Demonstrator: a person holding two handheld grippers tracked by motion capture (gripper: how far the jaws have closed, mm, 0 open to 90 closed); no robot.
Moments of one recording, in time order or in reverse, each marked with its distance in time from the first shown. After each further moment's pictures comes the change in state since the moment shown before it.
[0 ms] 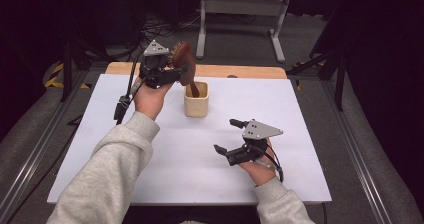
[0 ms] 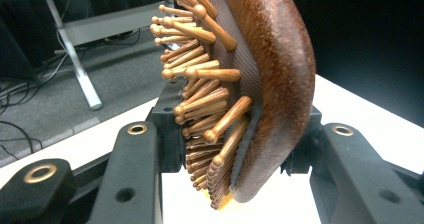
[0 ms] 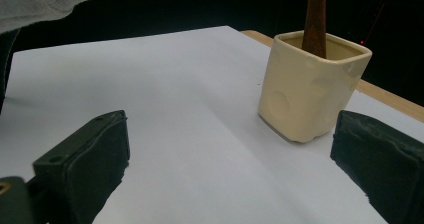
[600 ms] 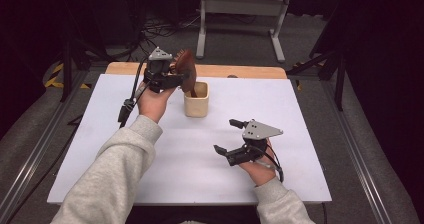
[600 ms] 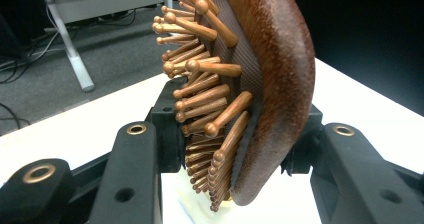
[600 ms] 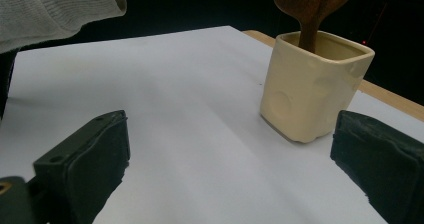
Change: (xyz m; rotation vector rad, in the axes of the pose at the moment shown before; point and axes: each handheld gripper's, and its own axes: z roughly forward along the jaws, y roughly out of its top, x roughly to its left) left arm 0.003 -0.016 0.017 0.051 -0.011 -0.040; right arm 0.000 0.000 0.000 -0.001 0.008 -0.003
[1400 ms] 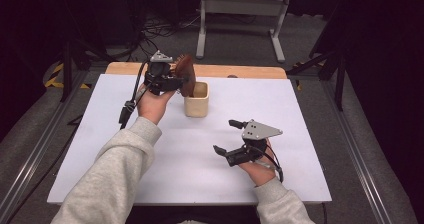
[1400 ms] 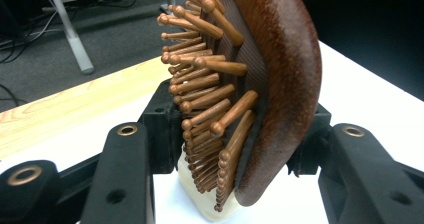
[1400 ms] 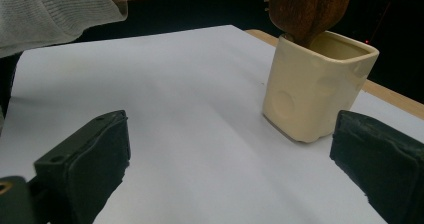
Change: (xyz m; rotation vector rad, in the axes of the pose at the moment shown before) left arm 0.005 -0.008 0.005 0.055 0.014 -0.029; right arm 0.001 0.000 0.001 0.004 0.006 0.000
